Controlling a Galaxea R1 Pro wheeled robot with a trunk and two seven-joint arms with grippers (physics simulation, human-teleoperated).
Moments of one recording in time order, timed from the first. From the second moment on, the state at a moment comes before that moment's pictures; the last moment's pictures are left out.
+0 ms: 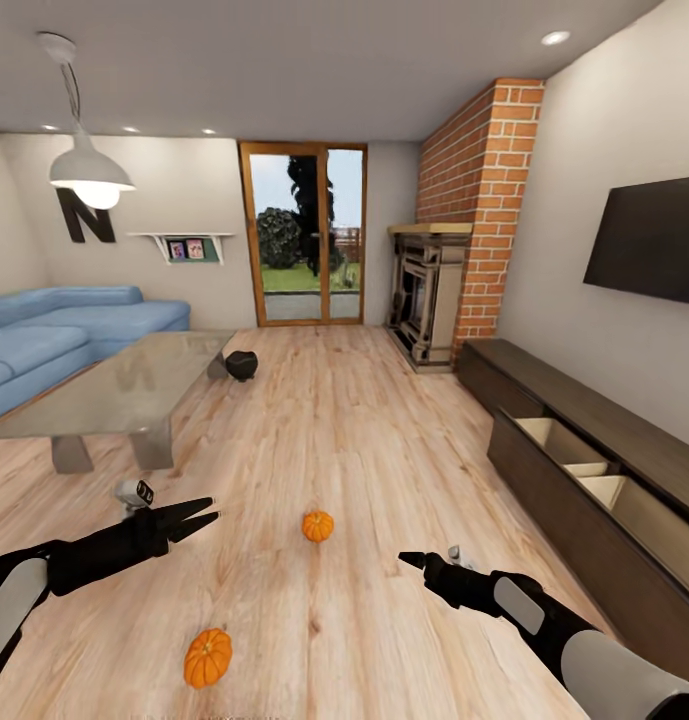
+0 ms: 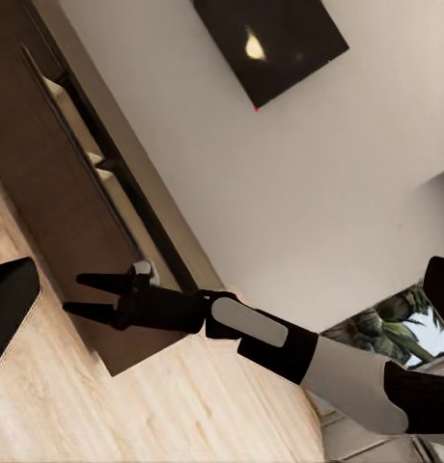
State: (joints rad) left arm -0.29 0.42 0.06 -1.42 1.04 0.99 -0.82; right arm -0.69 -0.16 0.55 -0.33 -1.18 0.46 0.46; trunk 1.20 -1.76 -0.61
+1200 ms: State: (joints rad) left arm -0.29 0.42 0.06 -1.41 1.04 0.99 -0.82; right arm -0.69 -0.16 0.55 -0.33 -1.18 0.46 0.46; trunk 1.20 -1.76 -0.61
